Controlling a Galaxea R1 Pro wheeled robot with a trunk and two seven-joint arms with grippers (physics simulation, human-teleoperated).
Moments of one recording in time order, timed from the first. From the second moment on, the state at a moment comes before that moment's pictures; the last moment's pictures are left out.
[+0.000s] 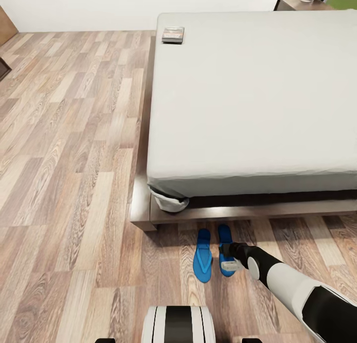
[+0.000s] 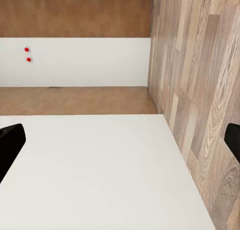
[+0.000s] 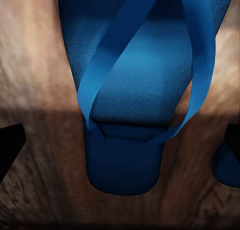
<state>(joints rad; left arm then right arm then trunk) -0.35 0.75 -0.67 -0.01 0.97 -0.16 0.76 -0.90 -0.09 0.86 -0.28 2.31 -0.27 0.13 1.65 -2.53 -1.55</state>
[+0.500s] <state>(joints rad) -0.35 0.75 -0.67 -0.01 0.97 -0.16 0.76 -0.90 -0.09 0.86 -0.27 2.31 -0.27 0.13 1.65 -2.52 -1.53</state>
